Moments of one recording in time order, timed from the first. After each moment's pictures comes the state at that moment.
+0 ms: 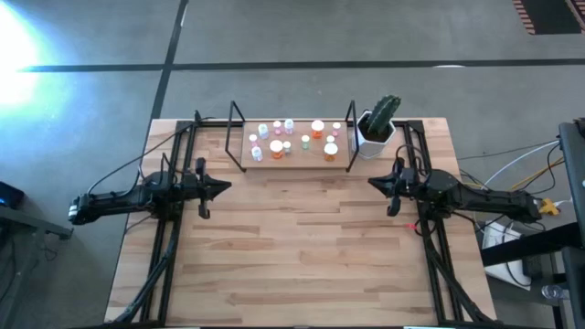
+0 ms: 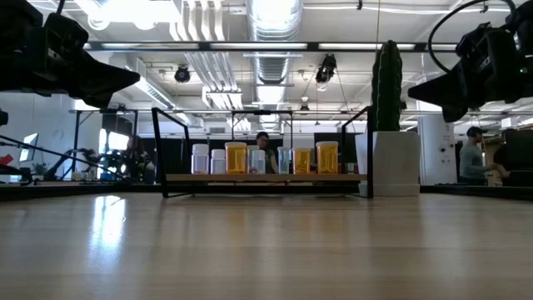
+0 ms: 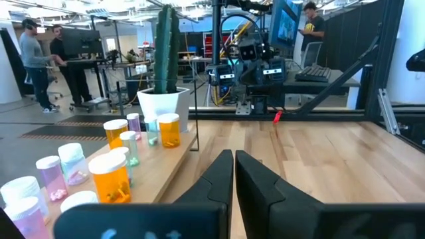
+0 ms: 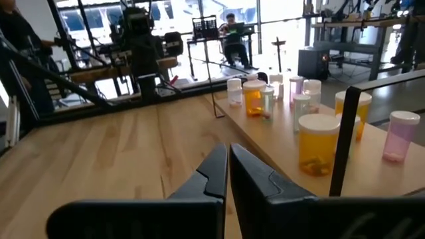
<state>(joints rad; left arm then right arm) 0.12 0.02 0.00 0.03 -0.05 0.04 -0.12 0.11 0.01 0.03 0.10 0.12</state>
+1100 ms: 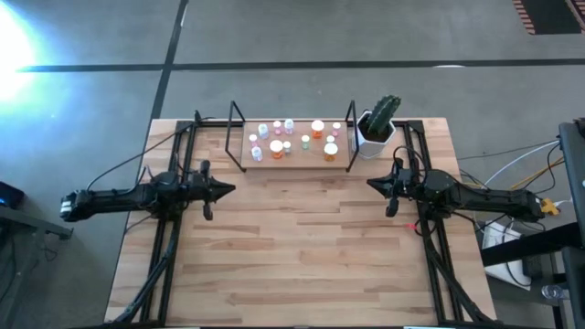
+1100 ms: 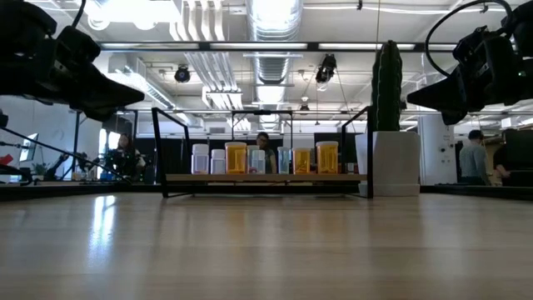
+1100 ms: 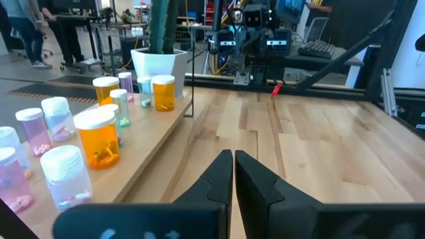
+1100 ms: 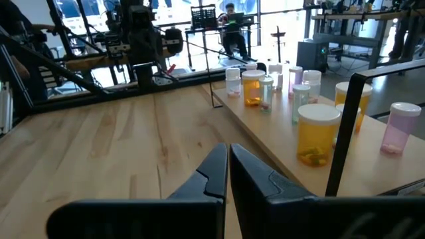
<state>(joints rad) 0.12 0.17 0.00 0.04 -0.04 -0.05 -0.12 0.15 0.01 0.03 0.11 0.10</state>
